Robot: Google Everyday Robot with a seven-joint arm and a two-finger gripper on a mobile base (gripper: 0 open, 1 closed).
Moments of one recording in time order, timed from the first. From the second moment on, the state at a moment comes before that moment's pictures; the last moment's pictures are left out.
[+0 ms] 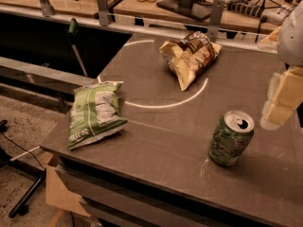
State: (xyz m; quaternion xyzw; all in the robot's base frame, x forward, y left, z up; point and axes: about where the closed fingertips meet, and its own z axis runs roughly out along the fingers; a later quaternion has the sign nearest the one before) arm 0.438 -0.217 0.977 -0.60 0.78 -0.03 0.16
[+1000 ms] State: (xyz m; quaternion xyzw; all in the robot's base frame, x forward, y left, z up) arm 0.485 -0.218 0.992 -0.52 0.81 0.00 0.27
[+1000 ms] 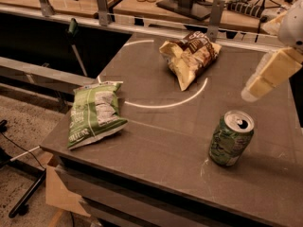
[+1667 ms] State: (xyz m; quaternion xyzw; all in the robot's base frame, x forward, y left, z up) arm 0.579 -0.222 0.981 -0.38 0.85 -0.03 0.38
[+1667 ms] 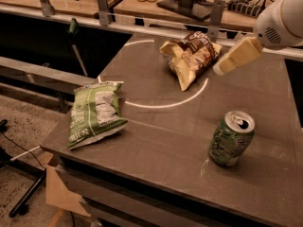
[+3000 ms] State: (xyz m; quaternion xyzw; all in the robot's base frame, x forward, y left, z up) arm 0.628 -0.174 0.944 -0.40 0.79 0.02 0.47
